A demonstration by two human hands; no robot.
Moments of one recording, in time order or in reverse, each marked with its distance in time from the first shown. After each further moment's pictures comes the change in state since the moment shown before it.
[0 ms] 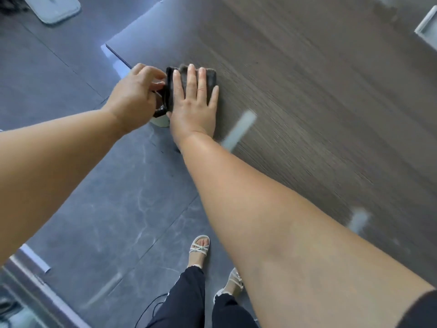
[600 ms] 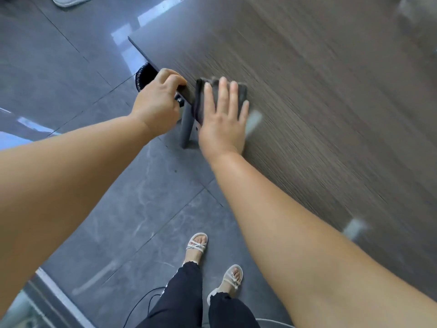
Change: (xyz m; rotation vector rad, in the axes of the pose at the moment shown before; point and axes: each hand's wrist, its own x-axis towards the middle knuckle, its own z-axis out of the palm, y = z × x) left_hand -0.008 -0.002 0.011 0.103 -0.034 -0.041; right_hand -0.029 0.022 0.002 -0.029 0.074 0.022
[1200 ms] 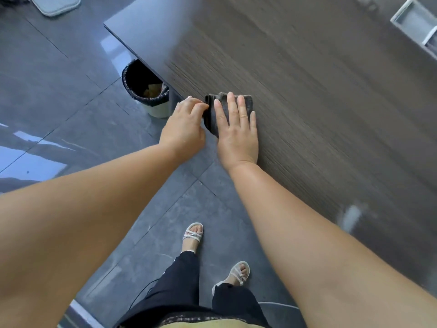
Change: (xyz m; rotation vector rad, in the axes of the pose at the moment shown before) left_hand -0.088 0.083 0.053 -0.037 -0.068 0.132; right_hand -0.088 0.085 -0.001 -0.035 -0.019 -0.048
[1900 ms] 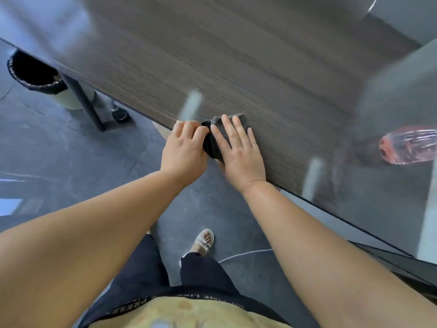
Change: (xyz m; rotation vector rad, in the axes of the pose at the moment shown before) left_hand -0.156 0.248 0.173 0.141 -0.026 0.368; right_hand -0.285 0.243 0.027 -0.058 0.154 0.050
